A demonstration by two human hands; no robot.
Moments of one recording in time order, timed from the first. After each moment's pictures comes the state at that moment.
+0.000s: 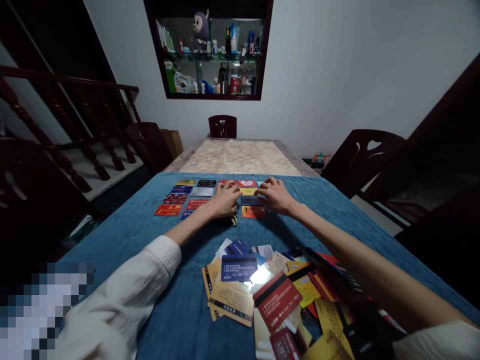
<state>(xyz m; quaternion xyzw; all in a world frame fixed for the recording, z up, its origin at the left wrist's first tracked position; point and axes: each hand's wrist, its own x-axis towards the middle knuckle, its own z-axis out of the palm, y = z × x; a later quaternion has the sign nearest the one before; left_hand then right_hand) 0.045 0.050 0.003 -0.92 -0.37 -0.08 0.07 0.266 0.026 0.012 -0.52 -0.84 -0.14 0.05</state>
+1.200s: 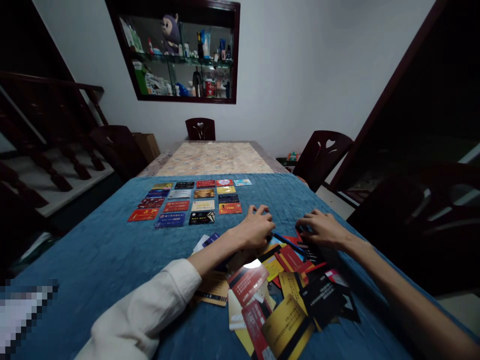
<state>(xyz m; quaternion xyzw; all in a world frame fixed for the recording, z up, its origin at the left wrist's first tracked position) 0.166 -0.058 0.001 -0.98 -0.17 -0.02 0.02 0.413 -0.125 -0.010 -0.66 -0.75 0.00 -0.04</state>
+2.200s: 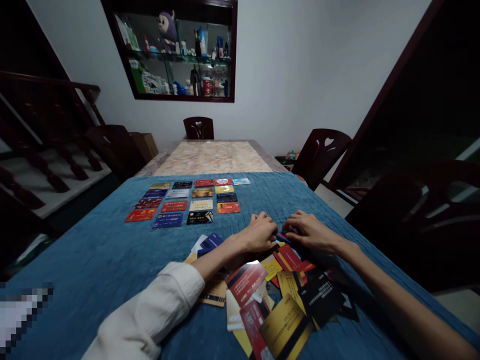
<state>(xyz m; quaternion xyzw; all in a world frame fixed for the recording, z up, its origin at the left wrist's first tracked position) 0.180 -0.064 -0.019 -0.97 -0.21 -0.05 -0.10 0.382 -0.128 -0.012 -0.58 -0.81 0.07 0.07</state>
